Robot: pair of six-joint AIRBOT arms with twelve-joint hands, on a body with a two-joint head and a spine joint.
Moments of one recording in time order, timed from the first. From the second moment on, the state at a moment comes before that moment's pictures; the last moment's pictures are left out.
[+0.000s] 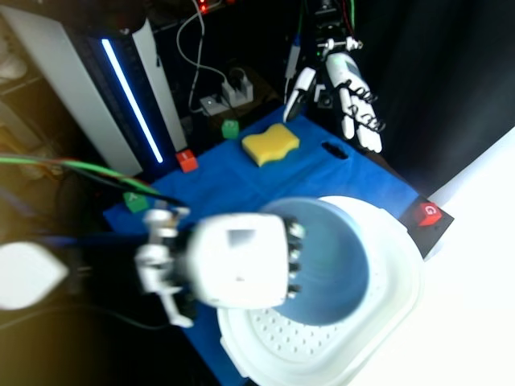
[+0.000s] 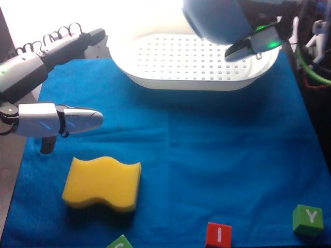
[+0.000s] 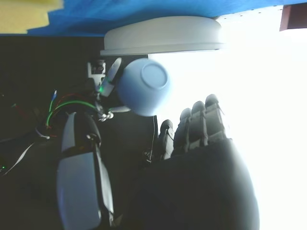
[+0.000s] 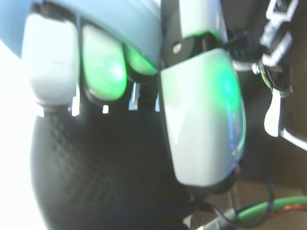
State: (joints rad) left arm 0.99 -0.93 1.16 -0.05 -1.02 0.58; right arm -0.44 -1.35 1.83 -0.96 0.78 0.22
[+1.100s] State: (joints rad) left arm 1.03 -0.91 1.13 -0.10 -1.08 0.58; right arm -0.53 -1.14 1.44 -1.29 0.89 0.26
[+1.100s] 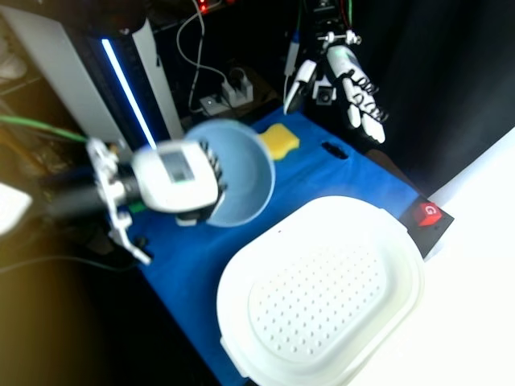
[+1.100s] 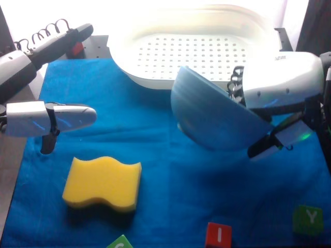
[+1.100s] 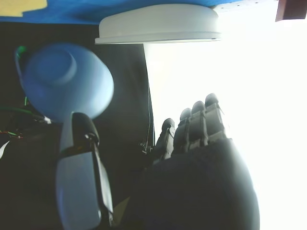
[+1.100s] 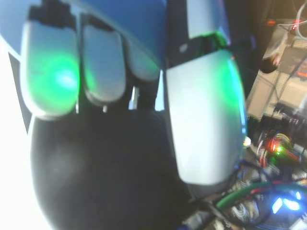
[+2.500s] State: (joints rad) left arm 1.08 -0.89 1.10 -0.14 -1.22 0.58; right arm -0.91 -0.99 1.39 -0.32 1.18 -0.05
